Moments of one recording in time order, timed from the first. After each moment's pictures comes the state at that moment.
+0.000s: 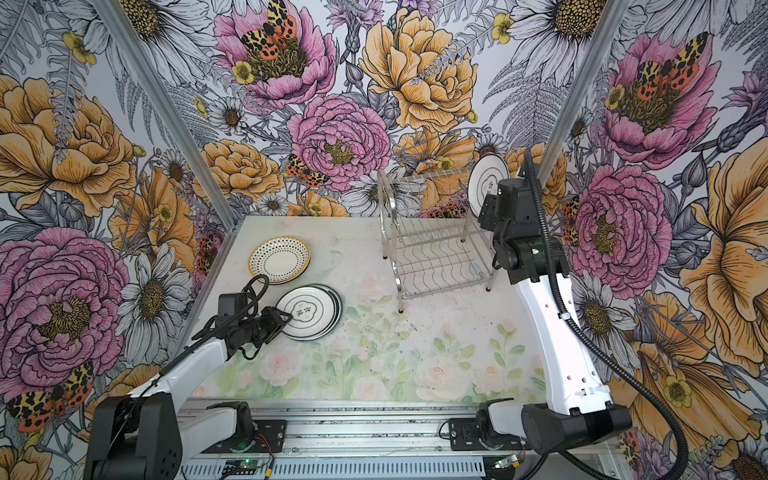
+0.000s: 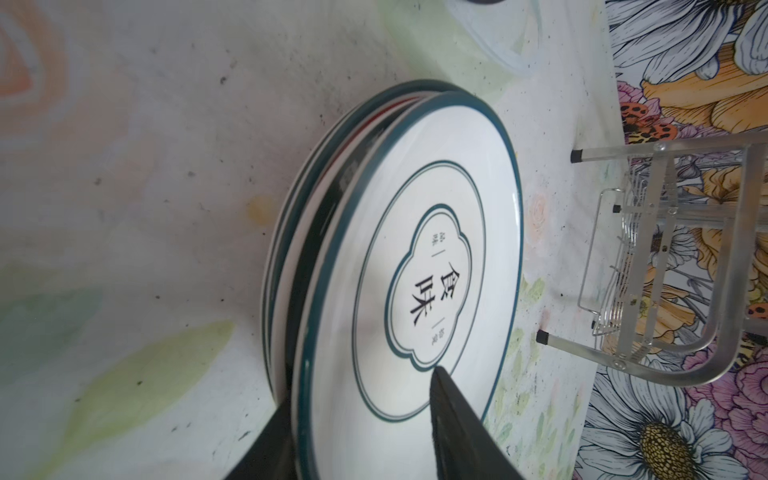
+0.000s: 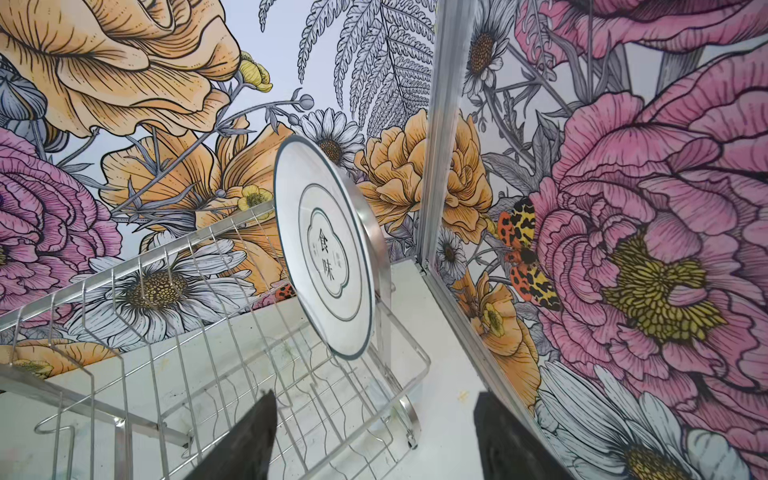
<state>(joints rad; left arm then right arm) 0.04 1.14 0.49 -0.27 0.39 -0.71 0.12 1.33 1.73 -0.80 0.43 0.23</state>
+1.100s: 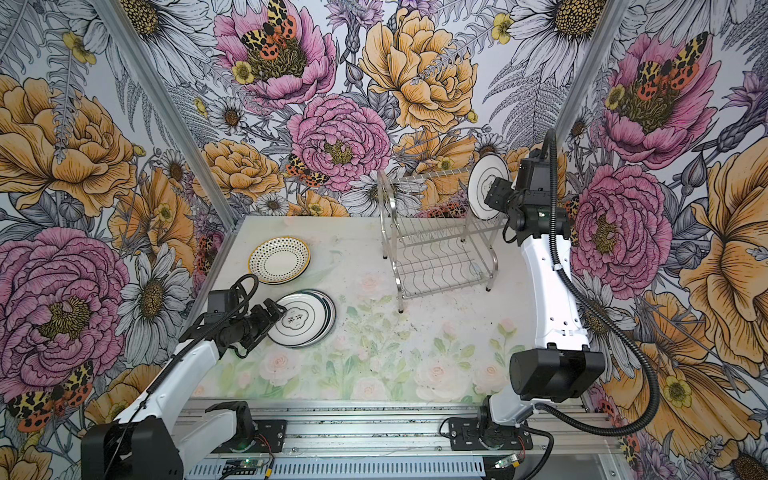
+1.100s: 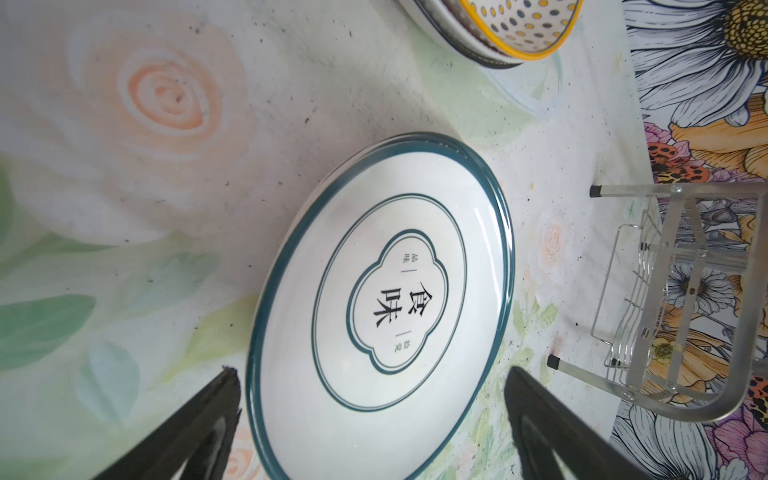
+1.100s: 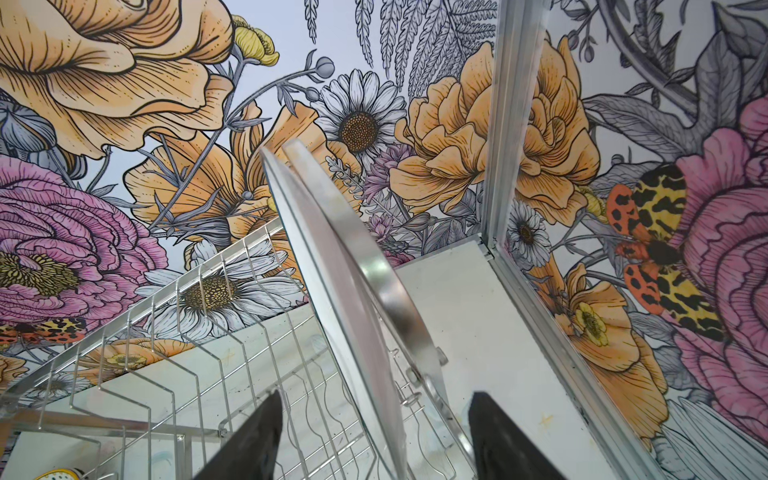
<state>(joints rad) 0.08 1.02 0.58 -0.50 0.29 -0.72 -0.09 1.58 1.90 -0.79 0.03 0.30</state>
